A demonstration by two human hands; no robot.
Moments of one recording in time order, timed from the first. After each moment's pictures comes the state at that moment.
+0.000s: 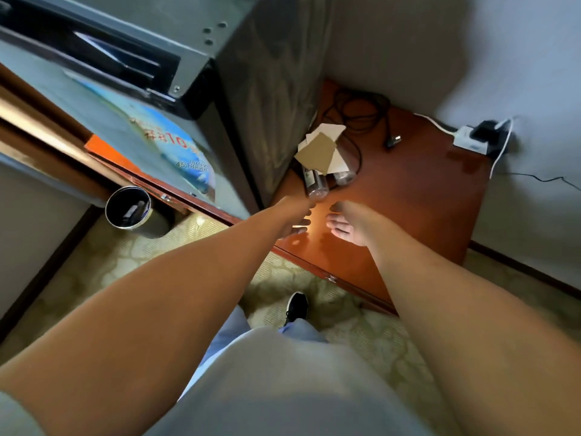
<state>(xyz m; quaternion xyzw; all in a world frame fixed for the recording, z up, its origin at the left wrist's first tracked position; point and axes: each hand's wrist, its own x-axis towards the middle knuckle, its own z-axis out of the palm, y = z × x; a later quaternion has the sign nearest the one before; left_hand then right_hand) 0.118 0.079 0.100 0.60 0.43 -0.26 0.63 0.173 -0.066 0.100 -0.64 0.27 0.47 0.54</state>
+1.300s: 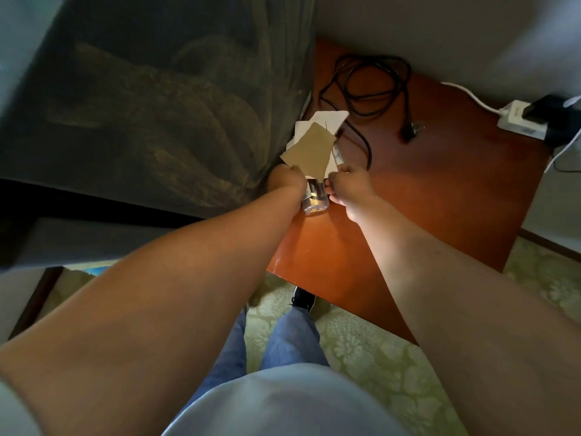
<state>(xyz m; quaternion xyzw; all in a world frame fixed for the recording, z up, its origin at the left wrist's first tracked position) 0.263 0.101 0.018 0.68 0.55 -0.13 0.47 0.299 -0.012 0.022 -0.72 0.21 0.37 0.55</state>
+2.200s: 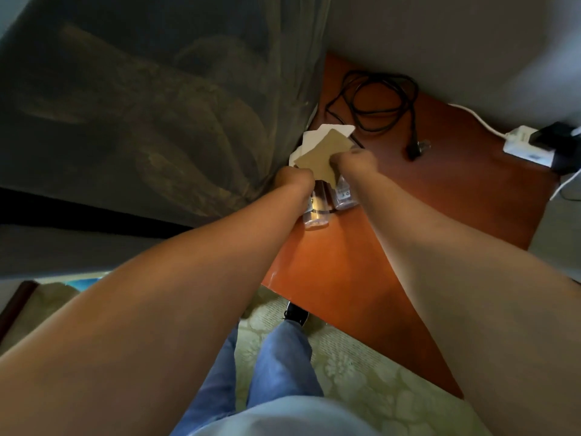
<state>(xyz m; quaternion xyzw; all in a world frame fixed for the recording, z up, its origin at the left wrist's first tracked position) 0.286 0.104 0.009 0.59 0.57 -0.10 0.55 0.354 0.012 0.027 -0.78 0.17 0.33 0.51</state>
